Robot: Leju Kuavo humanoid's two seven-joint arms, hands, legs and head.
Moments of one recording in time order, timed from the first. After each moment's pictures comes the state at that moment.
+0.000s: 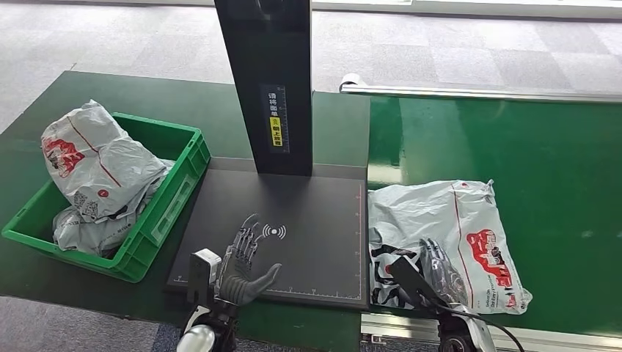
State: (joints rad) left arm -0.04 -0.21 -0.19 -1.17 0.02 -0.09 -0.42; right arm -0.04 0.04 -0.04 -1.16 0.94 -0.10 -0.02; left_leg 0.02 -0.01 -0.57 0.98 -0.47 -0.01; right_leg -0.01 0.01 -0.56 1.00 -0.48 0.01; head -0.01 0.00
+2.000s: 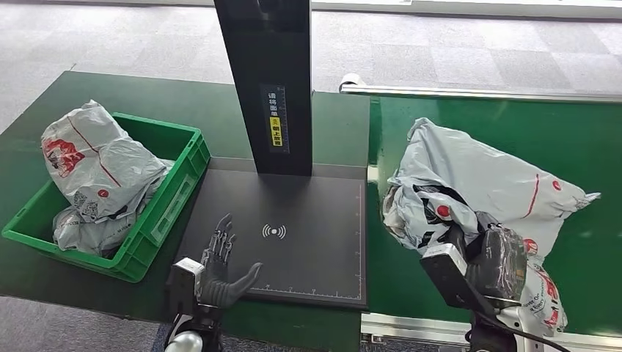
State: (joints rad) left arm 0.01 -0.19 -0.11 -1.23 -0.07 0.00 -0.49; right arm 0.08 0.08 -0.01 -1.79 0.95 -0.22 -0.08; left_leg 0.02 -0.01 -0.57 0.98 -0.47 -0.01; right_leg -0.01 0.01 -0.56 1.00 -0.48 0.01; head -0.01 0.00
